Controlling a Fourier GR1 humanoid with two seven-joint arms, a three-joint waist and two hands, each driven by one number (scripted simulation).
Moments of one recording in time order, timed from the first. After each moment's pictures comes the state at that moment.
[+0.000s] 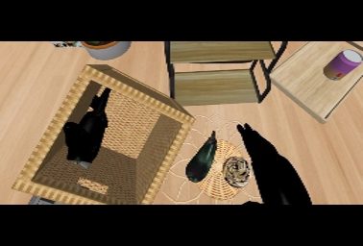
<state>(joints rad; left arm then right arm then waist) -0.19 0.24 -0.23 -1.51 0.09 0.22 0.11 -0.08 -0.26 0.56 -2.05 0.67 0.20 1.00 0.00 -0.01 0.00</state>
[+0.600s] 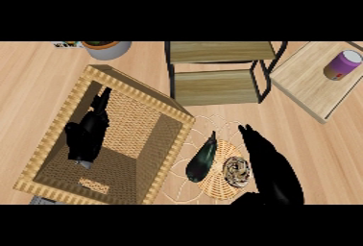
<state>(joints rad) -0.19 0.23 -0.22 -1.50 0.09 0.22 0.10 -0.06 -0.24 0.53 -1.93 0.73 0.21 0.93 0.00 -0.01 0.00</state>
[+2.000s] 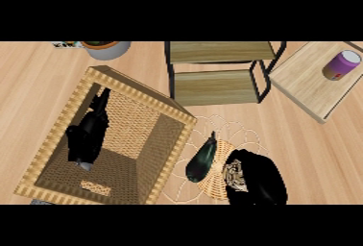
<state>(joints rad) -0.18 0.23 -0.23 -1.52 0.08 0.23 0.10 0.01 -0.20 0.53 -1.72 0.88 0.15 0.69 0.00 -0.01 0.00</state>
